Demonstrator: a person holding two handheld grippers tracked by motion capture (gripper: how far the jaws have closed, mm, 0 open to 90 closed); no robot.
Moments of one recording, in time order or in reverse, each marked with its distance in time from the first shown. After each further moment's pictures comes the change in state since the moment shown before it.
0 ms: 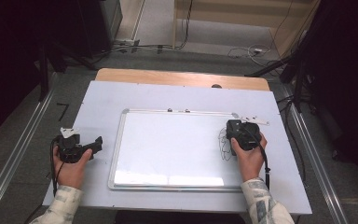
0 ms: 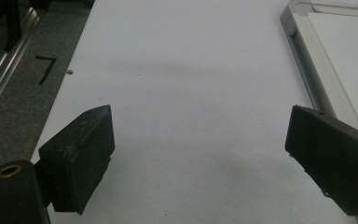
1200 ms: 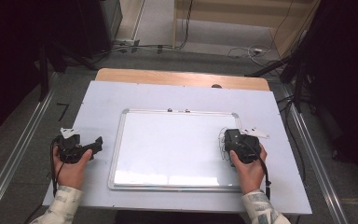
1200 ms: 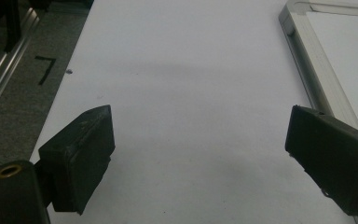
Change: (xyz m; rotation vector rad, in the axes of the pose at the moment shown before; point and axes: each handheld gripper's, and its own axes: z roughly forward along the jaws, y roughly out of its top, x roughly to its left) left arm -0.001 -0.001 -0.001 0.001 0.000 0.006; right arm 0.010 -0.029 -0.024 -0.008 0.028 -0.032
